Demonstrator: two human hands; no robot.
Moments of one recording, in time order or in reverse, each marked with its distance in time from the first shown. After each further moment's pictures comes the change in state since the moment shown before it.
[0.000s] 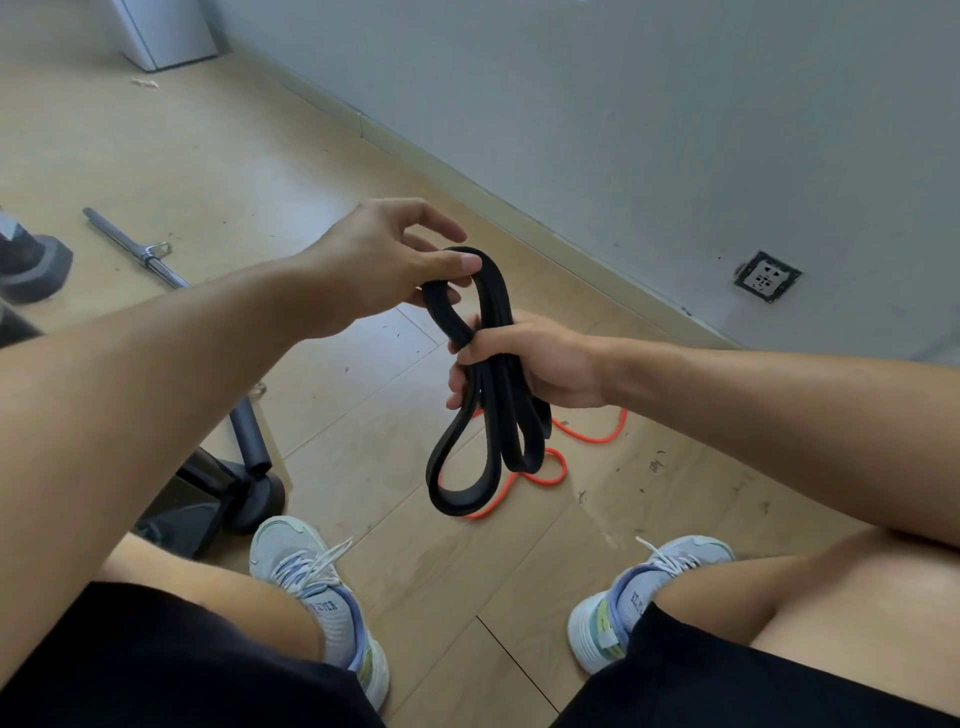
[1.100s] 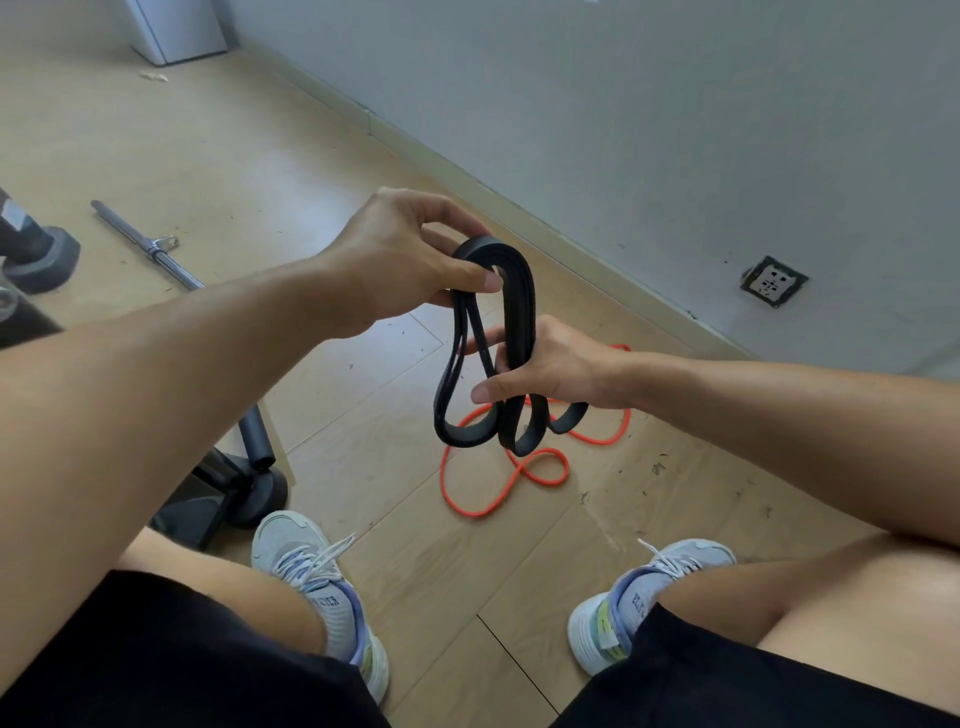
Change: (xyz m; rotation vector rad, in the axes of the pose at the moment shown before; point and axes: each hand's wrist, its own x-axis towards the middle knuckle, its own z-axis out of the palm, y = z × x) left_hand -0.009 0.006 0.008 -0.058 0.045 0.063; right_hand 0.001 0.014 -0.013 -0.526 0.202 -0.066
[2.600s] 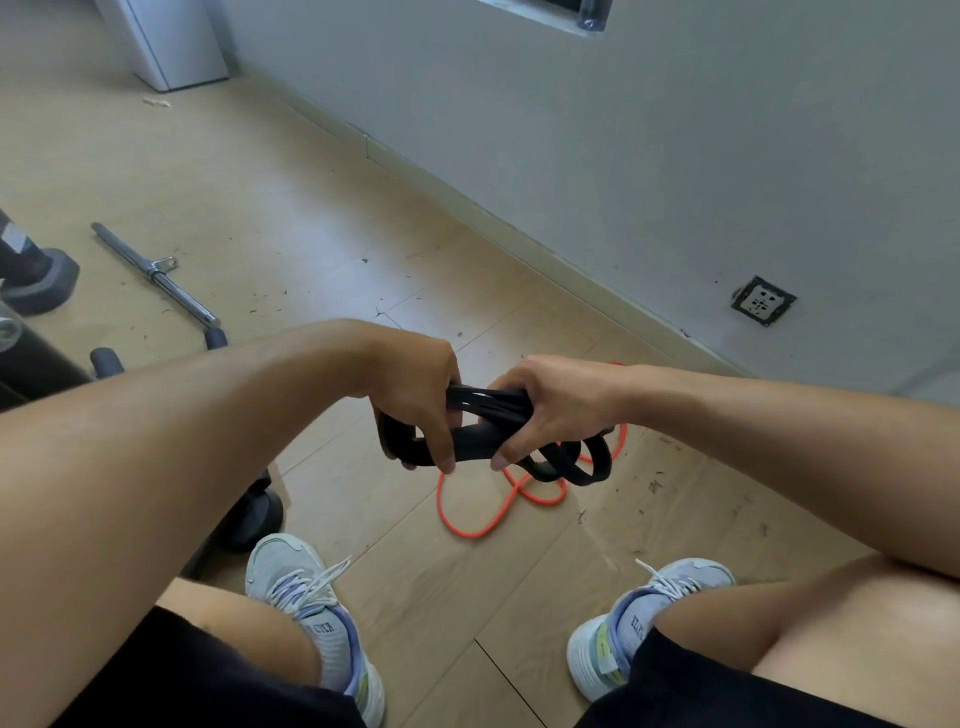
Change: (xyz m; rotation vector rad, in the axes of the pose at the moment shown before) left_hand 0.003 -0.024 0.016 0.844 -0.701 -0.360; right_hand -0.008 -0.008 -0.013 -0.495 -0.245 -0.027
